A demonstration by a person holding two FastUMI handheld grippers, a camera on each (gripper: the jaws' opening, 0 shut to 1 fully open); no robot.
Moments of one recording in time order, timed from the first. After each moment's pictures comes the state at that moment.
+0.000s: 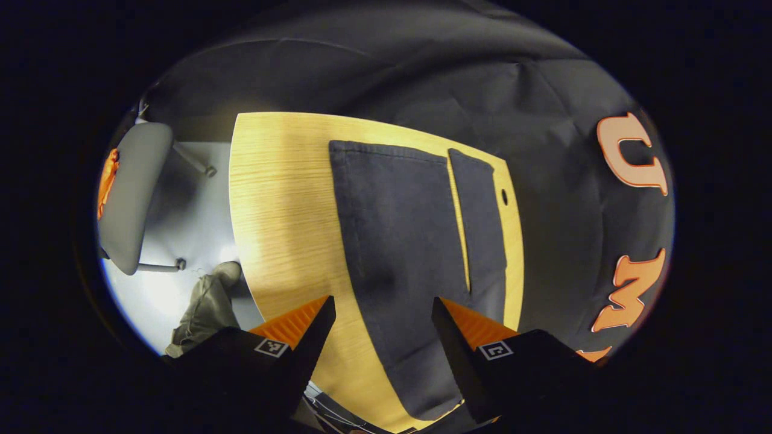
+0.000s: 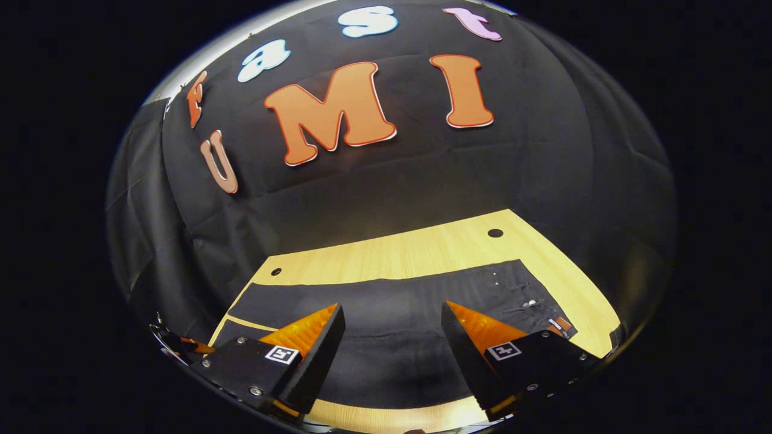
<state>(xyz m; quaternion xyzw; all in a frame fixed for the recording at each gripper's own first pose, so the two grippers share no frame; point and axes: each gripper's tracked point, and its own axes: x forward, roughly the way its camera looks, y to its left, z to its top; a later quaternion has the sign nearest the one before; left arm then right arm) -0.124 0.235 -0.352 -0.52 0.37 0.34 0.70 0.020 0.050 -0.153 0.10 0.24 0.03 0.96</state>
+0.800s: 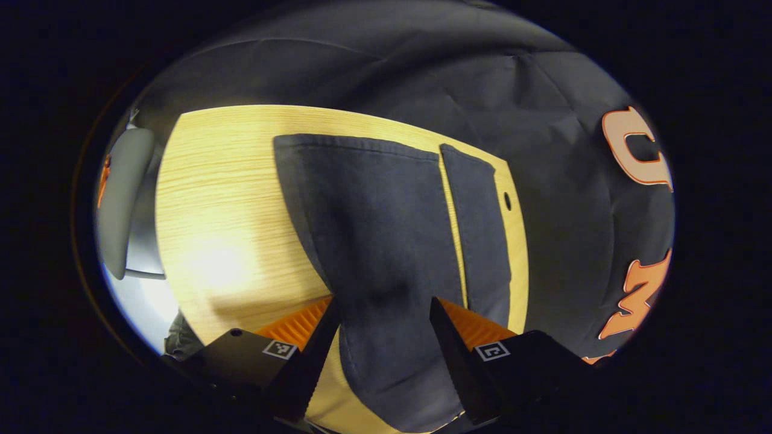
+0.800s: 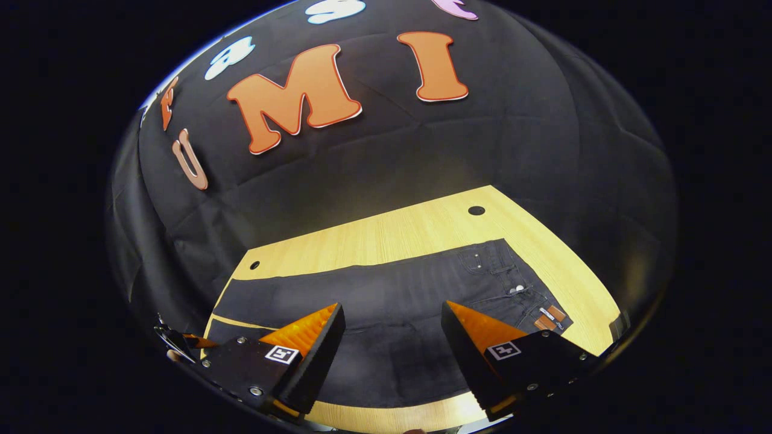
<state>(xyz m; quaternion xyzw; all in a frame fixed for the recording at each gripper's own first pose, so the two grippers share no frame) -0.061 0.245 -0.377 -0.51 0.33 0.32 0.72 0.041 0.014 -0.187 0.12 0.29 0.01 0.95</state>
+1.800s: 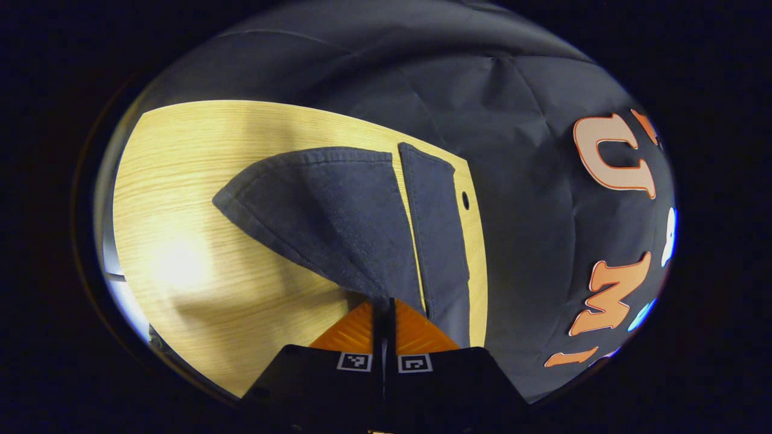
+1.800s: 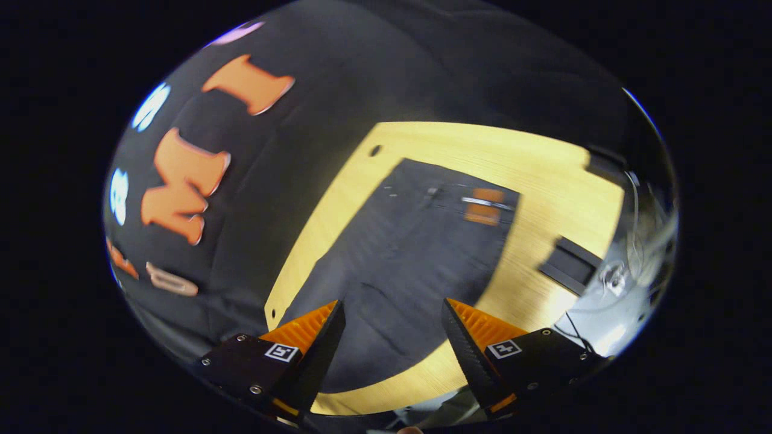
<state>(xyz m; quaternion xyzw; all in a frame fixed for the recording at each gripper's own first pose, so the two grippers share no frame) -0.034 0.239 -0.364 -0.55 0.31 0.25 0.74 -0.068 -0.089 -0.278 0.45 0.37 -0.17 0.79</state>
